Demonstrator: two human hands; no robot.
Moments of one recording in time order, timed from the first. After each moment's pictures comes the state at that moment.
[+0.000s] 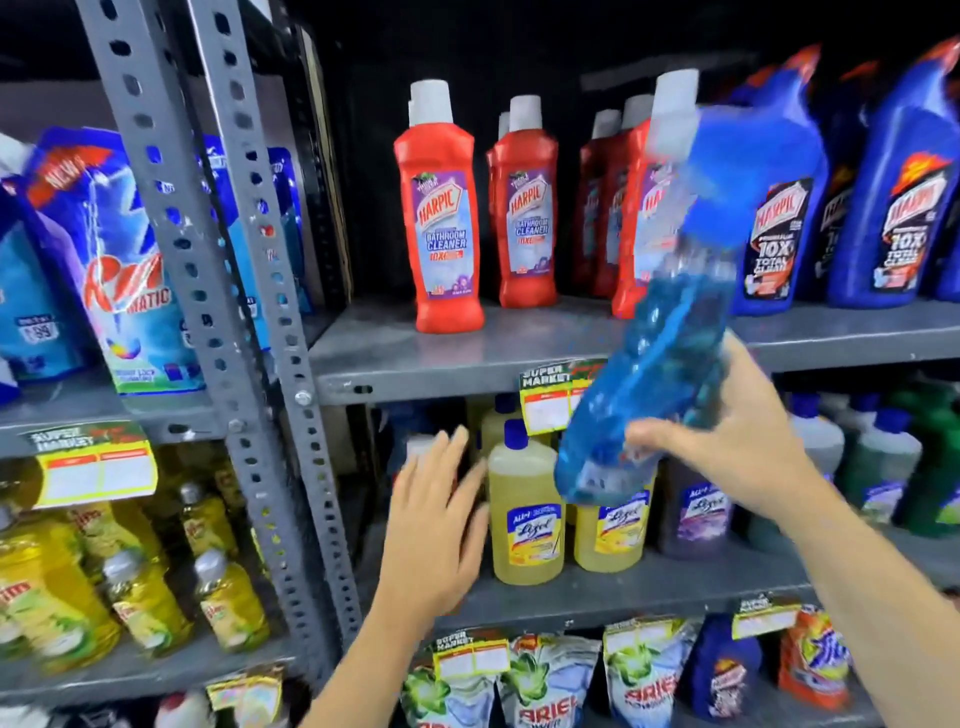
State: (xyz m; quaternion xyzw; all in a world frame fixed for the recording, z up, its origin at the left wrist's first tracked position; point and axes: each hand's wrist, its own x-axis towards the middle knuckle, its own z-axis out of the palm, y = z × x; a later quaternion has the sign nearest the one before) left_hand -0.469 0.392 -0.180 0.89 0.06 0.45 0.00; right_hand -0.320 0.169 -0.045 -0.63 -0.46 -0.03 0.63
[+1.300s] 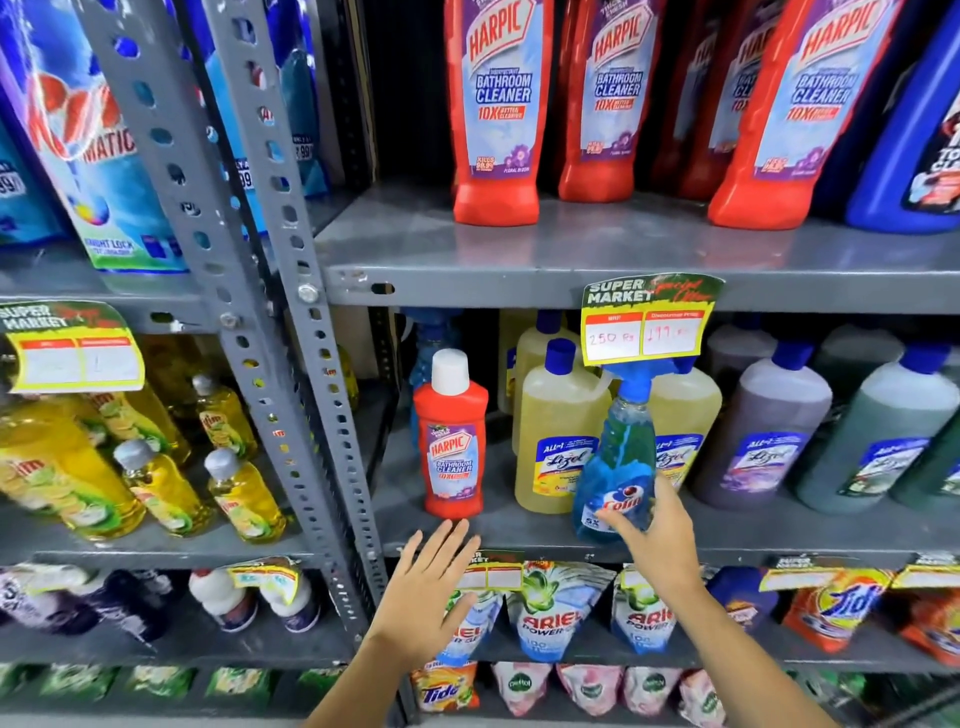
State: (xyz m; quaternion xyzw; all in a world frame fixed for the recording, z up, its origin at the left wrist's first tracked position) left_hand -0.510 0.433 -0.405 0.98 0.16 0.08 0.02; right_hand -0.263 0.238 -0.328 -0.82 -0.27 0.06 0.50
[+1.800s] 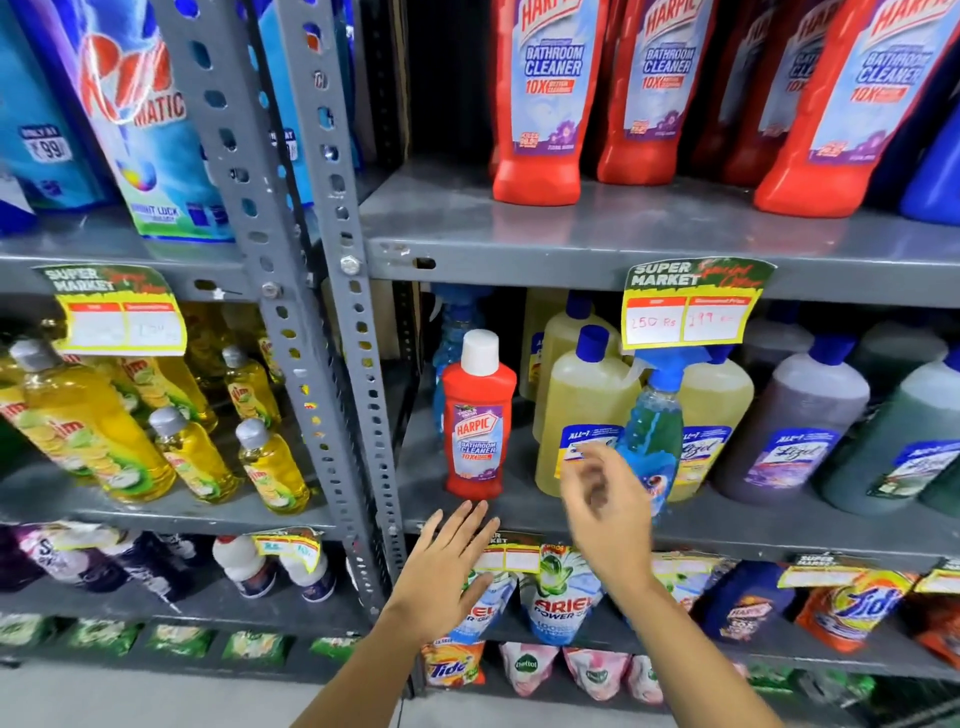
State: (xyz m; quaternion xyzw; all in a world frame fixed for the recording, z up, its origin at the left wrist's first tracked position) left_hand -0.511 0.435 -0.402 0.98 0.15 0.09 0.02; right_hand -0.357 0.286 -0.270 -0.75 -0.35 -0.03 0.56
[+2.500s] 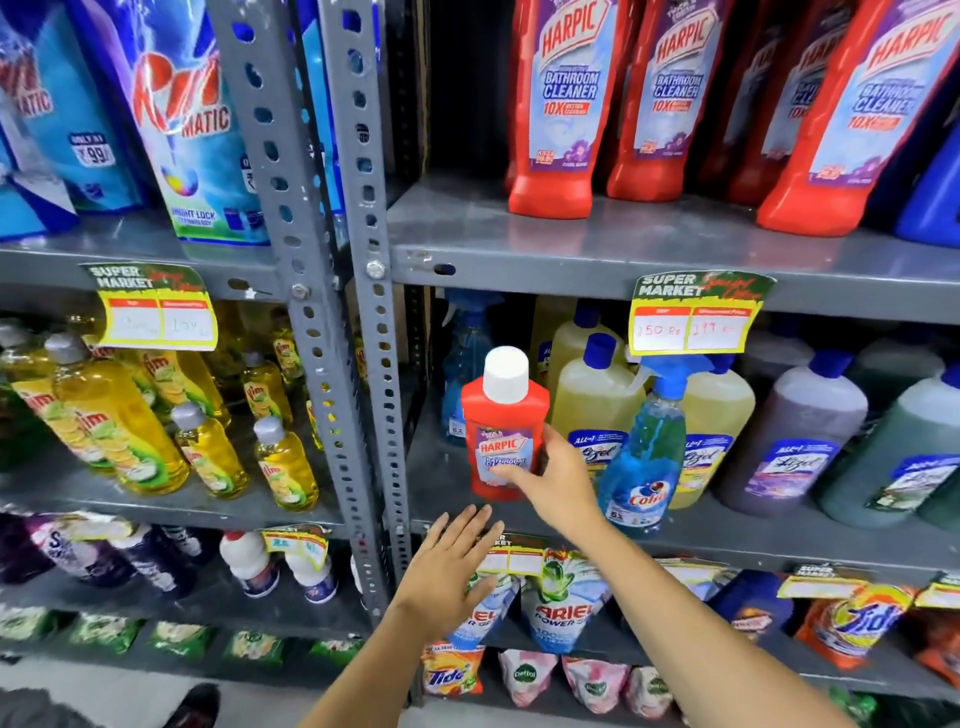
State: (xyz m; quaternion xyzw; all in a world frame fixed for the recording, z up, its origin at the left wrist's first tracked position) left_hand -0.514 0.431 -0.398 0.99 0.16 0.04 0.03; right_hand -0.360 0.341 -0.249 -0.76 -0.40 0.17 0.48
